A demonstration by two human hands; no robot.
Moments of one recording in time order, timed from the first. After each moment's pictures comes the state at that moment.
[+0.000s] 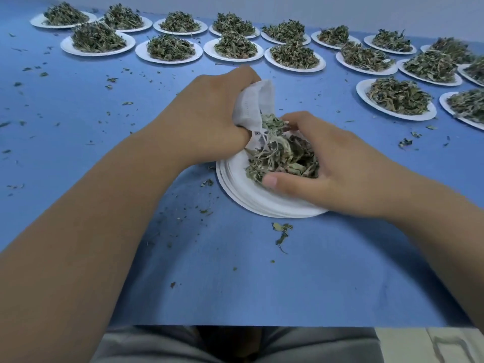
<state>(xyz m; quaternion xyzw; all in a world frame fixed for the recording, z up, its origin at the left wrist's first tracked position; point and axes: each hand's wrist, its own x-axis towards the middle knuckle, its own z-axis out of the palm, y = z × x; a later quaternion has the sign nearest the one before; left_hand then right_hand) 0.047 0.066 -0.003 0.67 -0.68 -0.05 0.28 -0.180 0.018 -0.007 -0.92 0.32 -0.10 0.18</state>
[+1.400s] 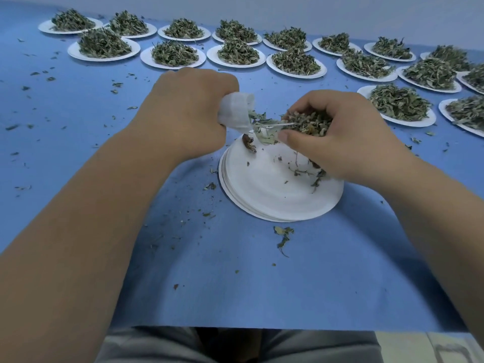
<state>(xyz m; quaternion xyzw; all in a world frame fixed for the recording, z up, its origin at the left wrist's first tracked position) 0.065 0.072 0.005 0.70 -0.67 0.12 0.21 -0.161 -0.001 0.005 -0.86 0.36 -0.28 0.23</state>
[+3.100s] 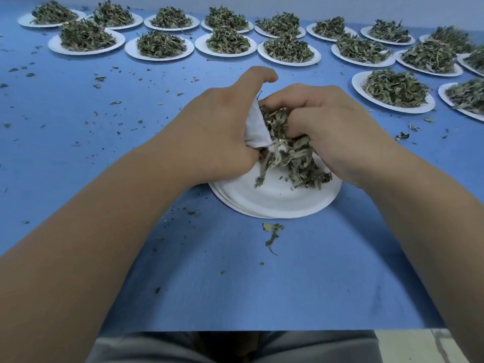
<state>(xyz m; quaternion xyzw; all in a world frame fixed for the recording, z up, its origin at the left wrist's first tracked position) 0.015 0.076 -0.005 0.66 -0.70 -0.06 0.27 -0.155 0.004 0.008 -0.81 0.30 -0.23 0.44</state>
